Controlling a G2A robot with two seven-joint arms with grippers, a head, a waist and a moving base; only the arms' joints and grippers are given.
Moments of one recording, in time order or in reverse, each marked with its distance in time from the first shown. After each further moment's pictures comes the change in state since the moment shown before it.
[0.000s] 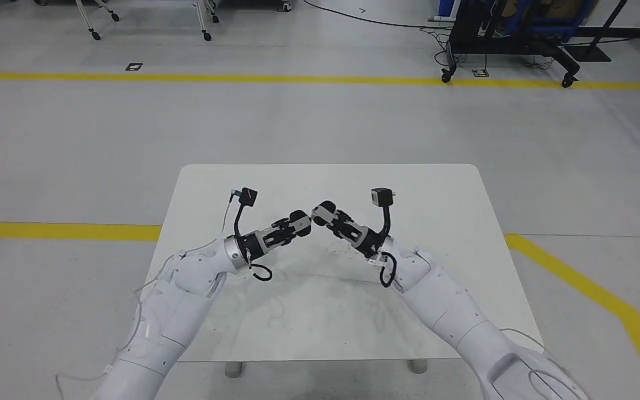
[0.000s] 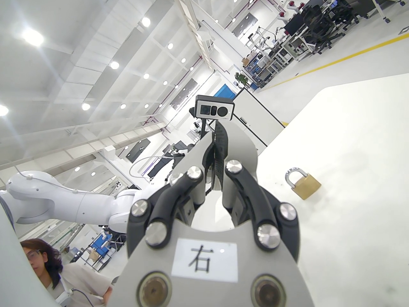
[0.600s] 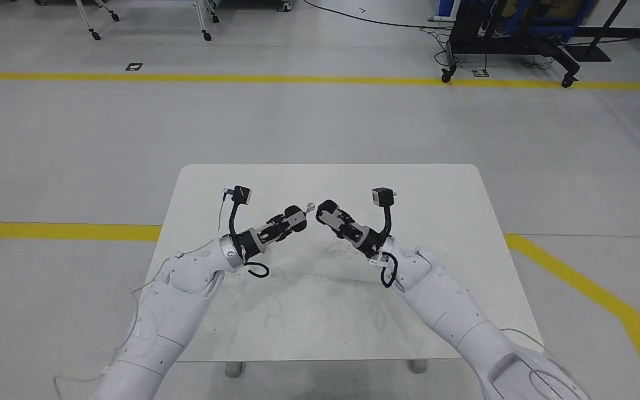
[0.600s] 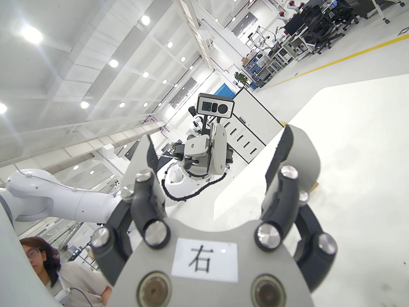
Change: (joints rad) left arm 0.002 0.001 -0.014 0.012 -0.073 -0.003 -0.003; right arm 0.000 0.000 0.007 0.003 -0.009 -0.003 0.007
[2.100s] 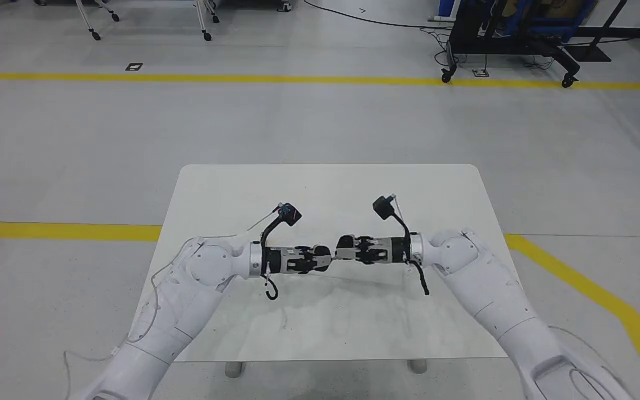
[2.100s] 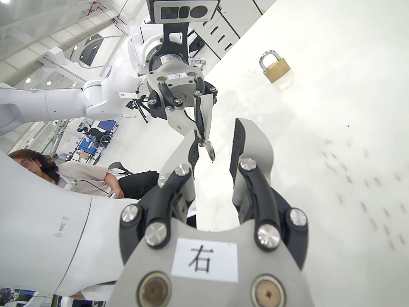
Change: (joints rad) left arm -0.097 0.009 0.156 -0.028 0.233 0.028 -0.261; right arm -0.005 0.194 0.107 -0.166 0.022 0.135 0.698
